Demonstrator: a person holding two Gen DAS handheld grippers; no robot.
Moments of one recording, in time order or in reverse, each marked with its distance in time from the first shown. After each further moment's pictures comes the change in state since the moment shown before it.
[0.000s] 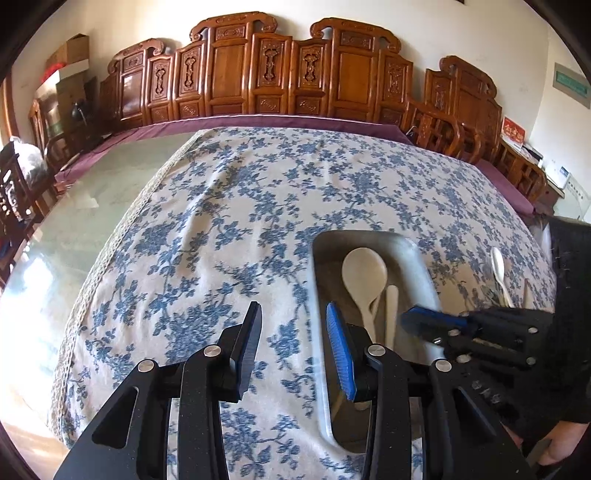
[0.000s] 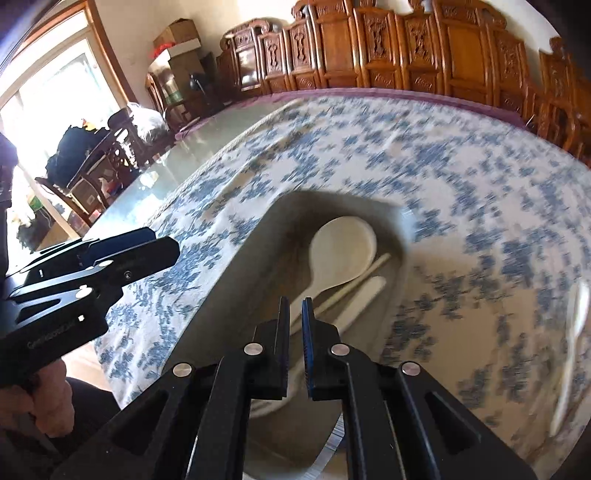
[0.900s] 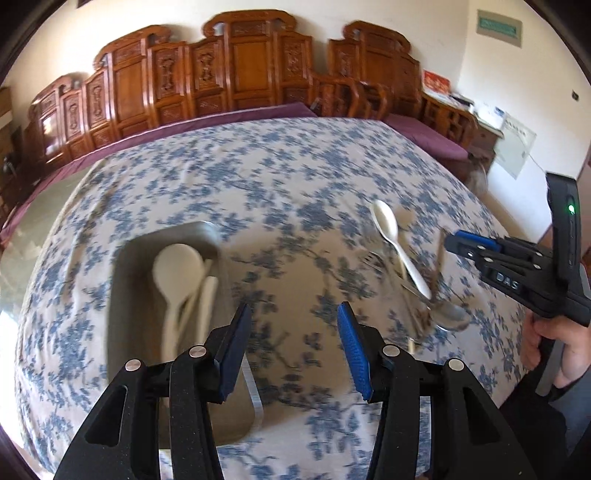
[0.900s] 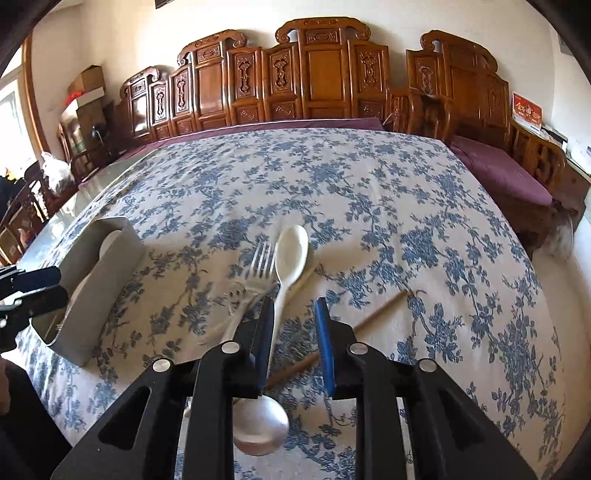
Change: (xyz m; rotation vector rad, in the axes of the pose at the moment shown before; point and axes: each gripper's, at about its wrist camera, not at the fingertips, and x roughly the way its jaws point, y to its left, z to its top) left arm 0.007 -0.169 -0.022 0.242 0.047 -0.184; right arm -0.114 -0.200 -0.086 0.172 -0.110 -0.341
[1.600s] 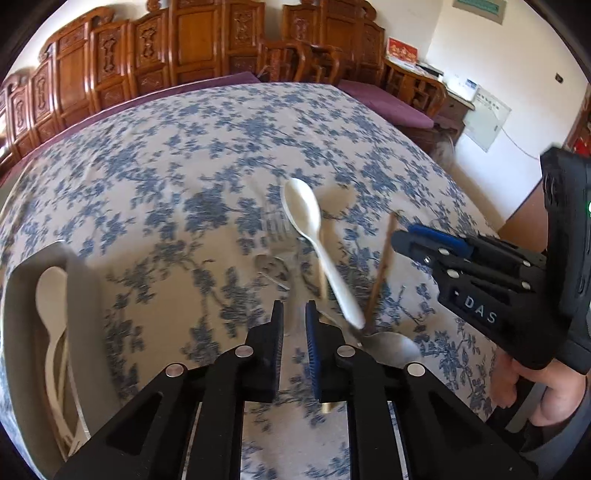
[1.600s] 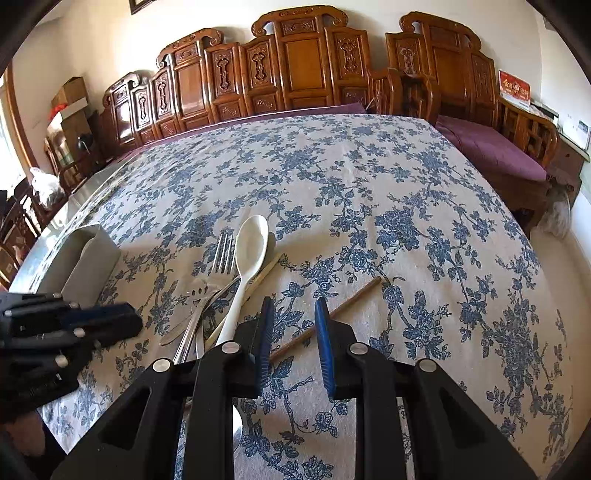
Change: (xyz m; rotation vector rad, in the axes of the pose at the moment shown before) left arm 0.079 -0.080 0.029 0.046 0.122 -0.150; right arm 0.012 -0.032 0.000 0.098 0.021 -0.003
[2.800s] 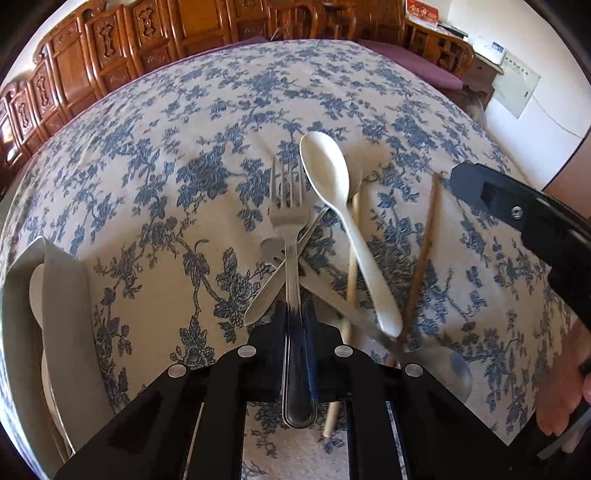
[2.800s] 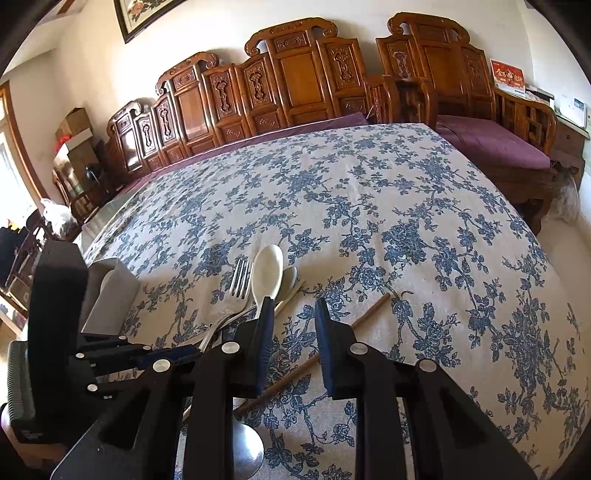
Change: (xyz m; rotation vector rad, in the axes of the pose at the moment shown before) left arm 0.048 -0.003 0.007 0.016 0.140 0.132; right arm -0.010 -0.003 0.009 0.055 -0.057 0.064
